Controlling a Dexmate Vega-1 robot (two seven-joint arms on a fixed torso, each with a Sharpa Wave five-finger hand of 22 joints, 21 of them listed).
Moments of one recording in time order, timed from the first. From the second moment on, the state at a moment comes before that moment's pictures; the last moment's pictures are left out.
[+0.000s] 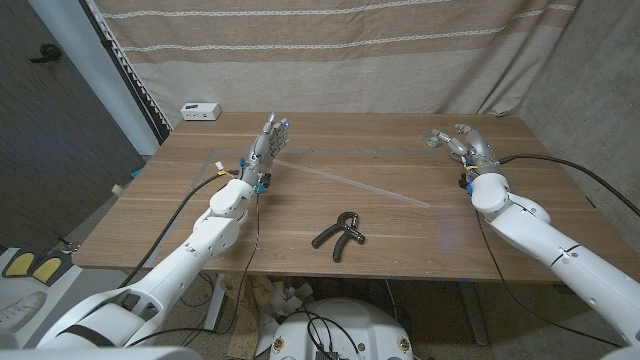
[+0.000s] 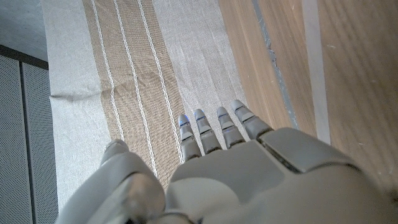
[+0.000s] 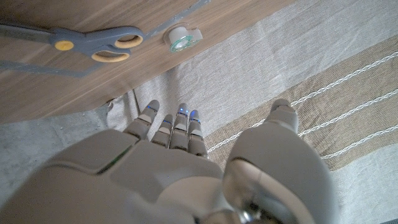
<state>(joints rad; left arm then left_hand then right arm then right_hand) 0.79 0.44 0.42 -1.23 -0.60 -0.36 -0.04 0.23 -0.02 0.07 -0.04 0.23 0.31 -0.19 0.20 0.19 0.30 -0.15 0.21 0.19 0.21 -0.04 0.19 0.17 0.22 -0.04 0.20 0.17 -0.95 -0.76 -0.37 -1.70 0.07 -0.26 -0.51 0.59 0.06 -0.21 -0.12 0.56 0.20 0.12 0.22 0.19 0.21 0.09 0.26 0.19 0.02 0.03 0.18 0.18 0.11 0.11 0.20 0.17</state>
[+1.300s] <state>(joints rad) 0.77 0.44 0.42 -1.22 -0.60 -0.34 -0.03 0.23 -0.02 0.07 -0.04 0.23 0.31 -0.18 0.20 0.19 0.31 -0.15 0.21 0.19 0.21 -0.04 0.19 0.17 0.22 -0.04 0.20 0.17 -0.90 -0.80 -0.40 -1.70 0.03 -0.43 -0.51 0.59 0.06 -0.22 -0.11 0.56 0.23 0.12 0.22 0.19 0.26 0.08 0.27 0.19 0.01 0.02 0.18 0.18 0.07 0.07 0.18 0.17</state>
